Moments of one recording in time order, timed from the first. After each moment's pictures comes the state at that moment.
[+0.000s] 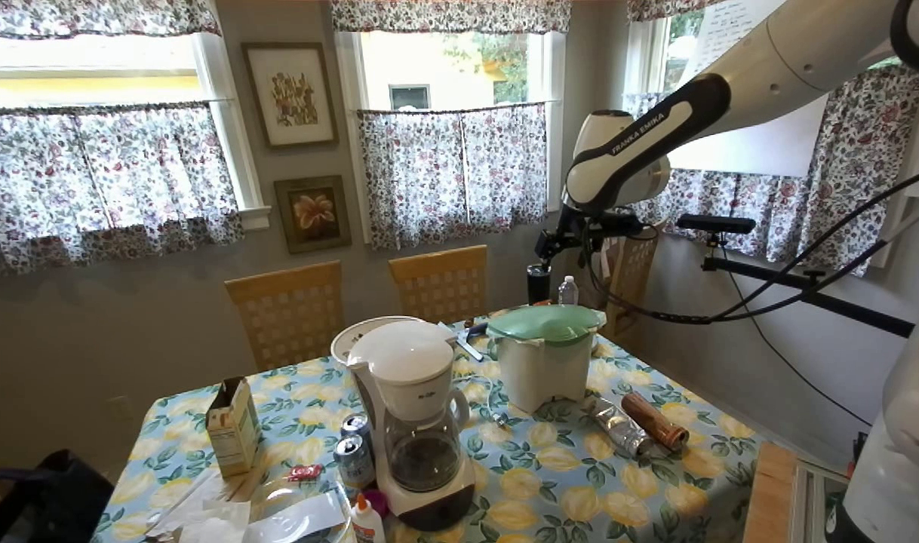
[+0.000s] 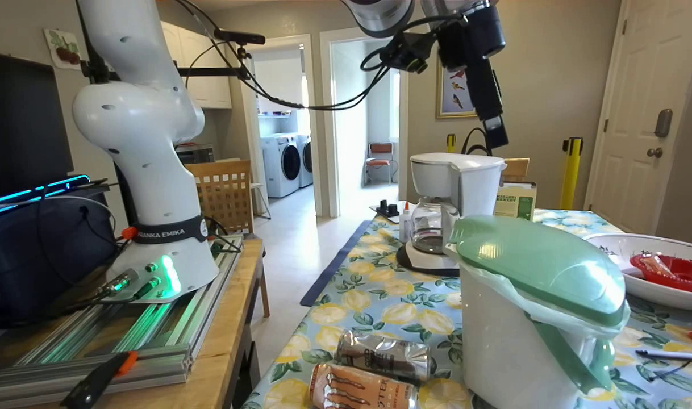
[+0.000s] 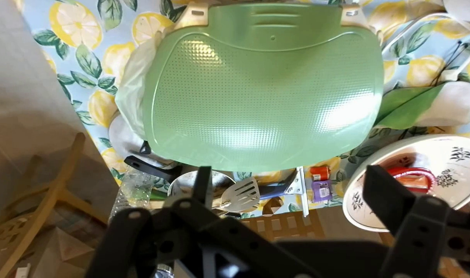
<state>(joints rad) -0.22 -0.07 -0.19 -2.25 -0.06 2.53 0.24</state>
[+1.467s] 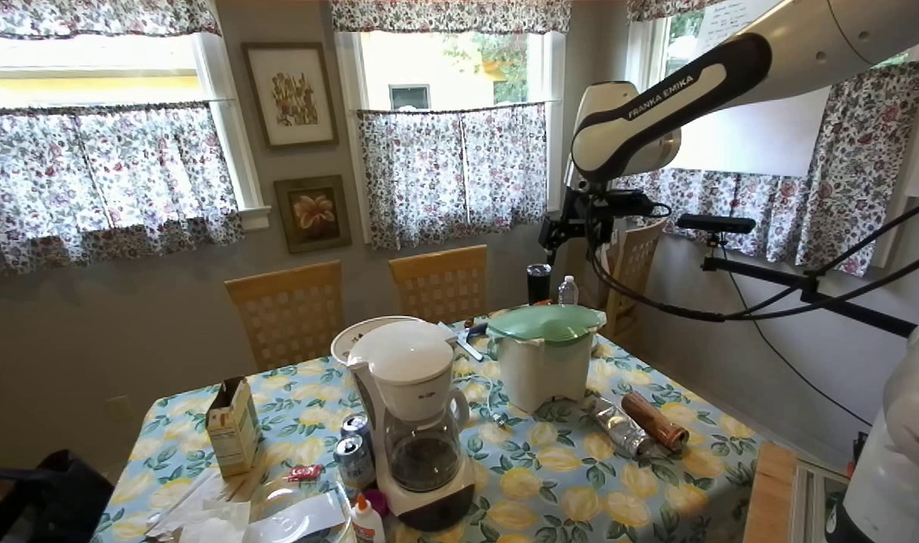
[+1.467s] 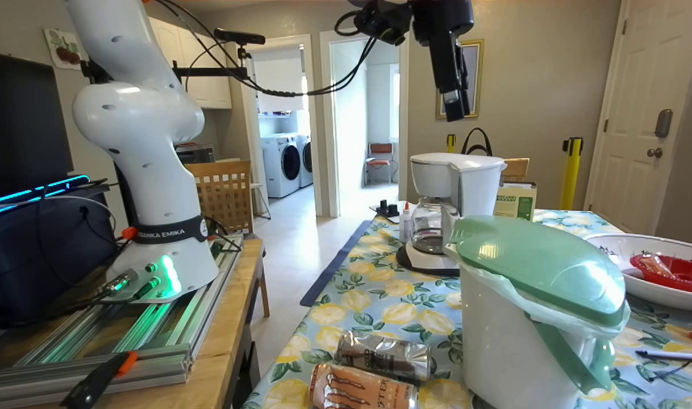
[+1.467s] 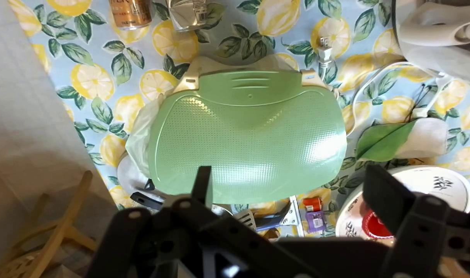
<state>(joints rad) -0.21 -0.20 -0.15 -2.24 -0.06 2.29 0.30</state>
